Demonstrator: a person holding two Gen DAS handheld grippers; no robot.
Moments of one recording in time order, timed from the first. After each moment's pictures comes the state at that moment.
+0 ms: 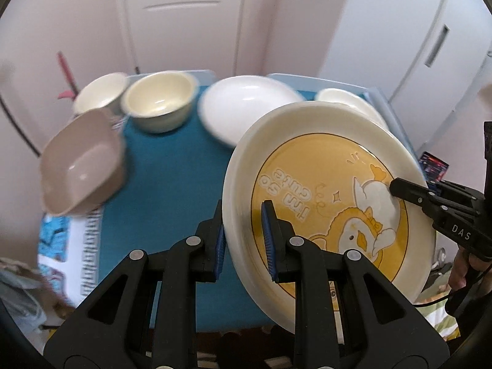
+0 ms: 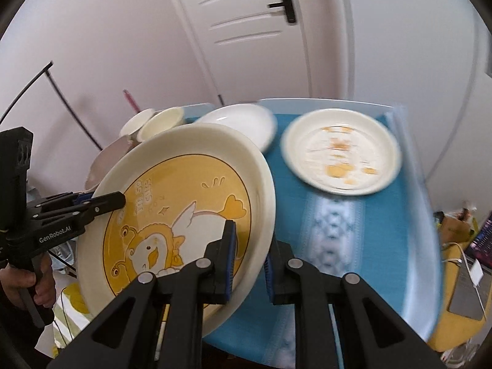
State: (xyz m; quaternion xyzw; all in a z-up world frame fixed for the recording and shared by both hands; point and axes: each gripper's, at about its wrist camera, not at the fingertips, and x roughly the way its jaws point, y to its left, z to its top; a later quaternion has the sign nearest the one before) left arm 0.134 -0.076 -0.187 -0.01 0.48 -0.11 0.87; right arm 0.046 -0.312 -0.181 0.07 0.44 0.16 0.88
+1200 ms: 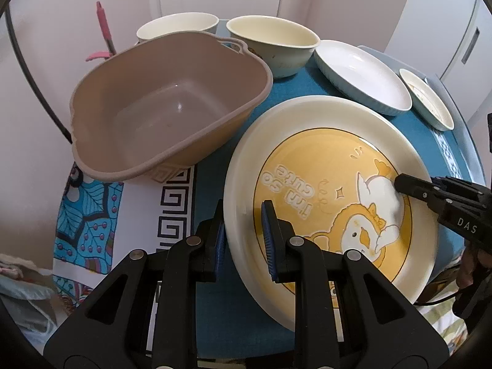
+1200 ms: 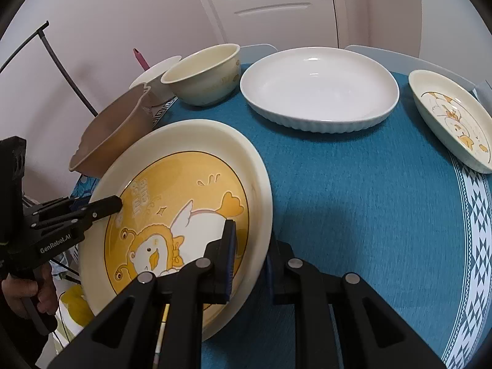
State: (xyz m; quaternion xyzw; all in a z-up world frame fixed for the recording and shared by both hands) left arm 0.146 0.052 -0.278 0.00 0.49 -0.07 0.87; right arm 0.082 -0.167 -0.264 0.07 0.48 0.17 0.86
